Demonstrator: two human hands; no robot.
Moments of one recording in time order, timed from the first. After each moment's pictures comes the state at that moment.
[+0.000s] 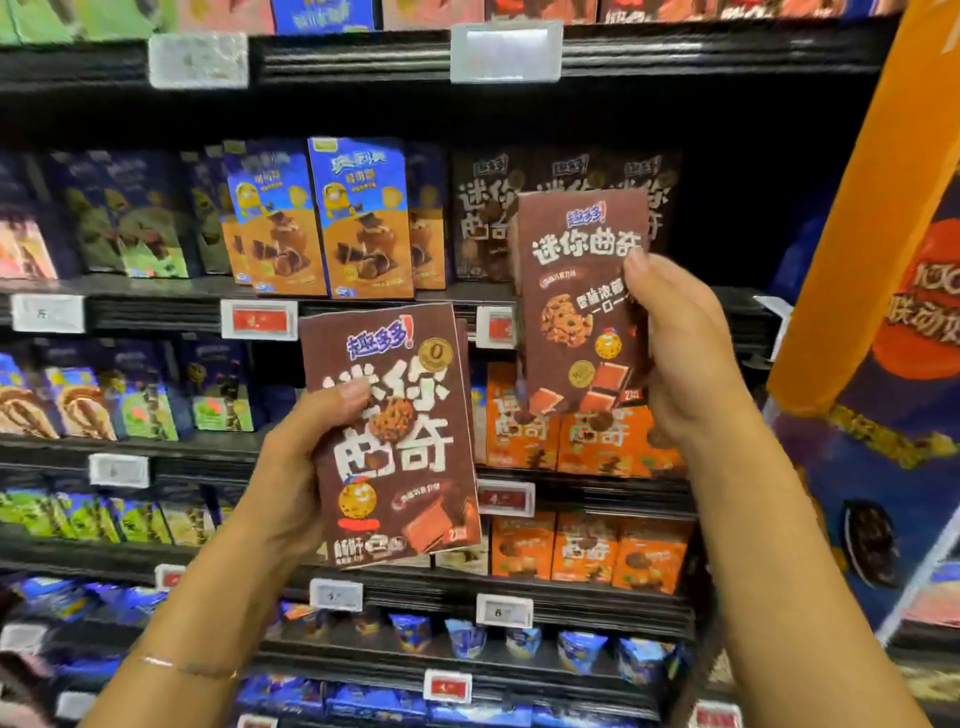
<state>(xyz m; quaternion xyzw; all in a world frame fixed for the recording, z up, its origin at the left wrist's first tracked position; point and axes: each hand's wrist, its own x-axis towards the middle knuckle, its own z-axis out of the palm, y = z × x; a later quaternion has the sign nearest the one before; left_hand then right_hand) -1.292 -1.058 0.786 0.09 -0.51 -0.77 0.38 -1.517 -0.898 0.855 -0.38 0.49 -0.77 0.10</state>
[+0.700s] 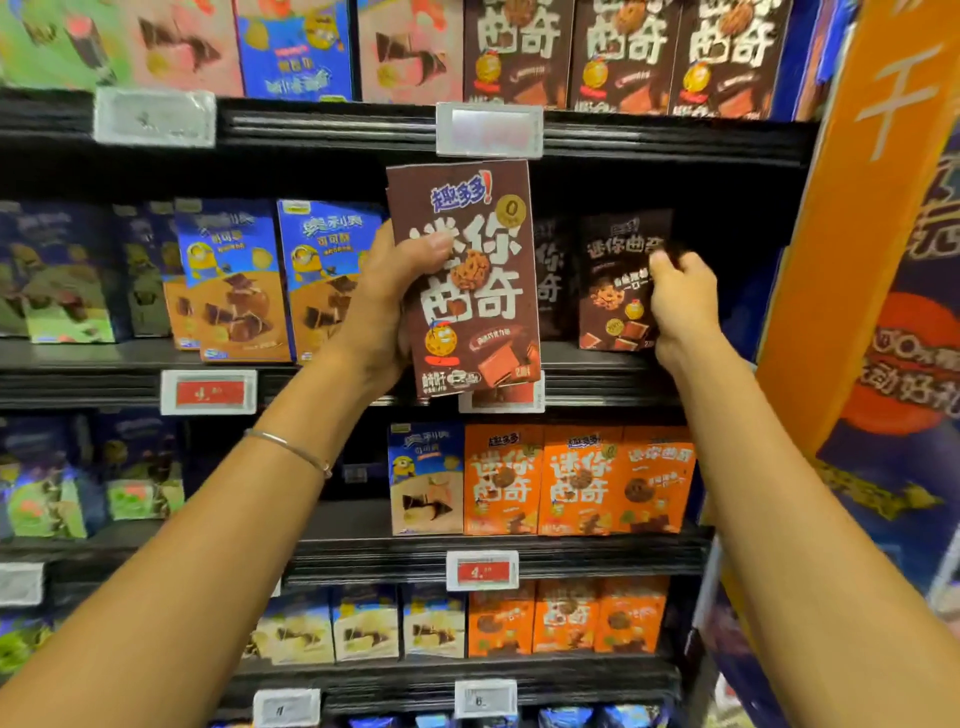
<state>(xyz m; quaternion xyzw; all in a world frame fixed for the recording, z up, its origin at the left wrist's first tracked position) -1.401 -1.098 0.915 -0.05 -0.60 -0.72 0.34 -1.647 -0.943 0.909 -0.19 0.60 -0.77 -0.09</state>
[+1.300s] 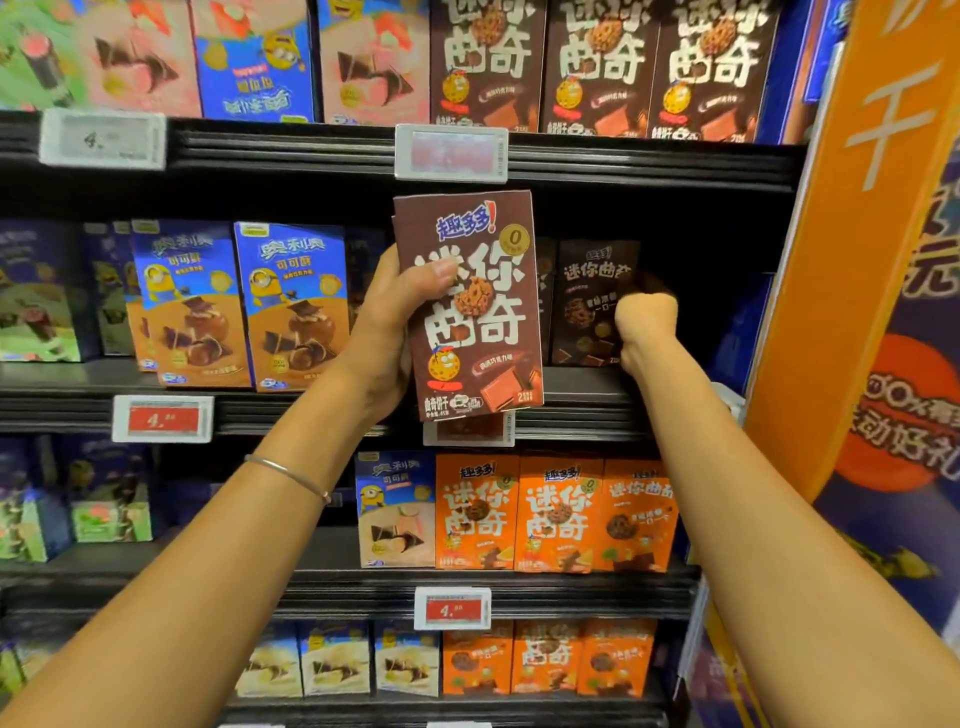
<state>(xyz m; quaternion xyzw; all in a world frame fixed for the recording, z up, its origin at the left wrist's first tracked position) -1.439 -1.084 0.917 -0.01 -0.62 -0.70 0.36 -1.702 -0.983 0.919 -0.06 0.63 -0.77 -0.03</state>
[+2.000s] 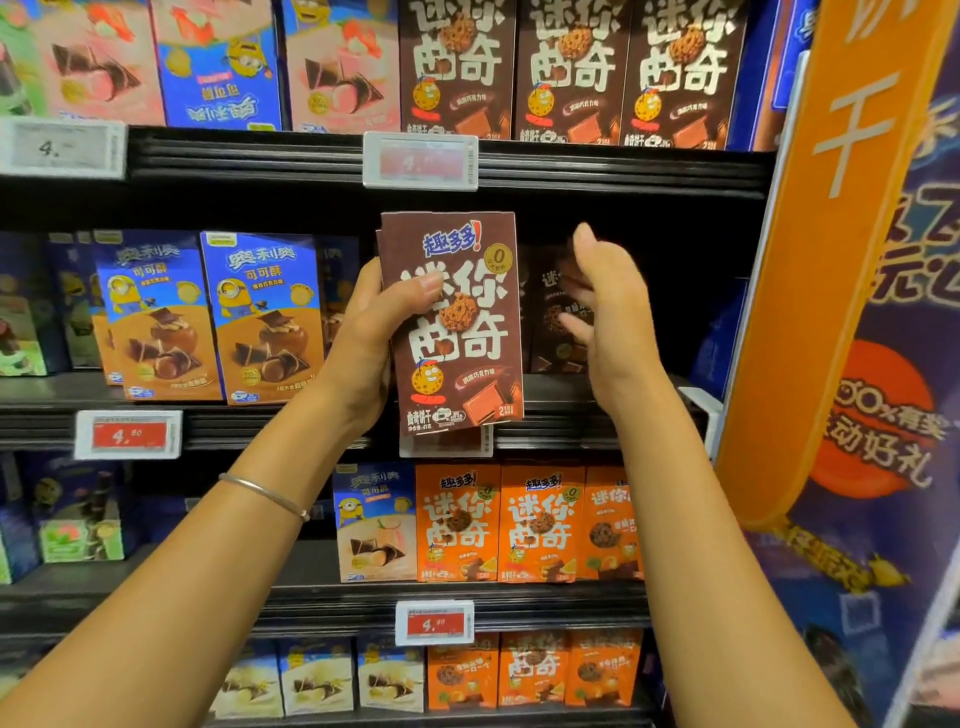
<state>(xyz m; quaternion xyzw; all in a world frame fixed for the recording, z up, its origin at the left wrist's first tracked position) -1.445 -1.082 0.914 0.01 -0.65 -0.66 0.37 -1.593 -0.945 0.925 -0.35 0.58 -0.73 -0.06</state>
